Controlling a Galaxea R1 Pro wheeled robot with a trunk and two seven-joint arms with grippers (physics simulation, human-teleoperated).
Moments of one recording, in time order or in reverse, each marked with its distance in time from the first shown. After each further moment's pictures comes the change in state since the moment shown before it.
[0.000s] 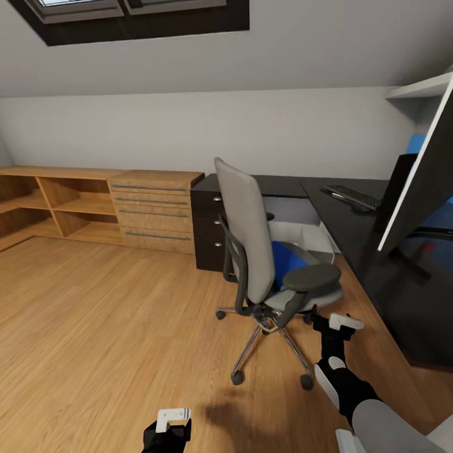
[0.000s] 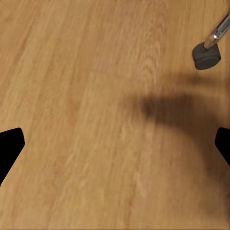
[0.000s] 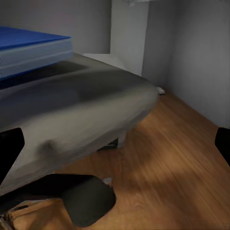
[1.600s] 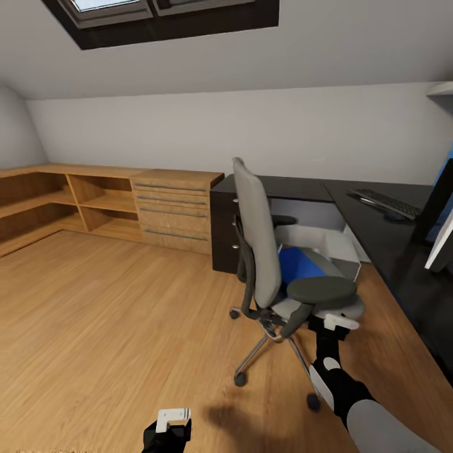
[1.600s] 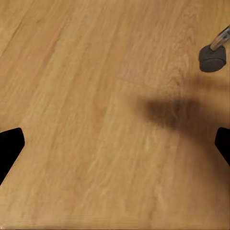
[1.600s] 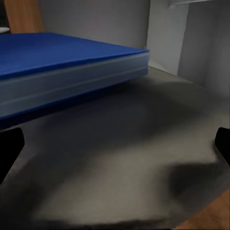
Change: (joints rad) left arm 0.000 0.000 0.000 0.000 0.000 0.000 0.000; right arm 0.000 0.025 0.006 0.006 0.000 -0.025 0.001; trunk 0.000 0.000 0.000
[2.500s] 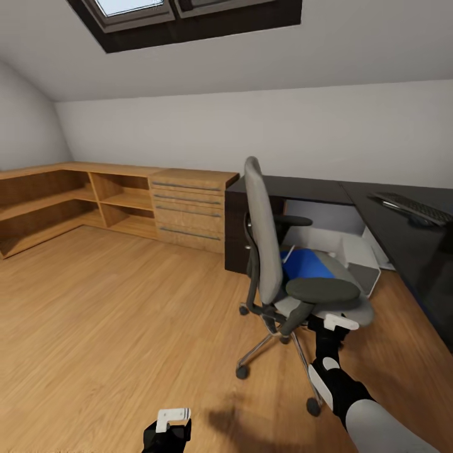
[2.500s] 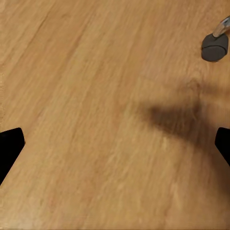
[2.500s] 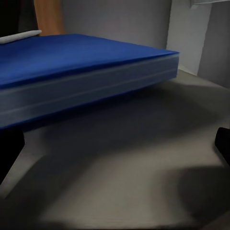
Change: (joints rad) left arm 0.000 0.000 0.000 0.000 0.000 0.000 0.000; right arm -0.001 0.005 -0.004 0.000 -0.009 -0.009 -0.005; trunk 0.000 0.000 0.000
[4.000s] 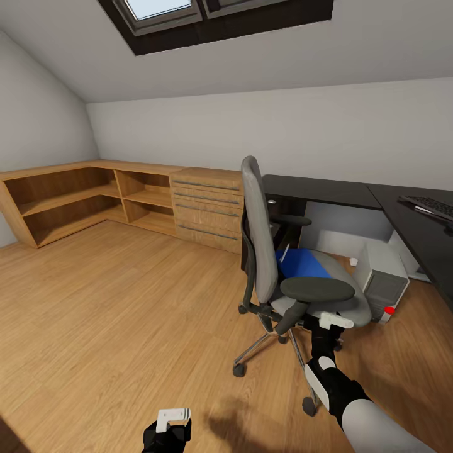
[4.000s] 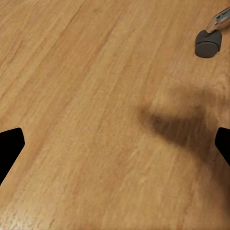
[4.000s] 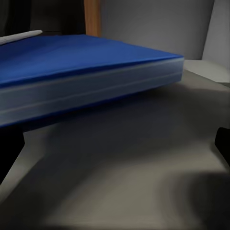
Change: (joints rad) left arm 0.000 0.000 -0.001 0.001 0.000 0.000 -0.001; right arm 0.000 0.017 0.006 -0.009 0.021 0.009 0.003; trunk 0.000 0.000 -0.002
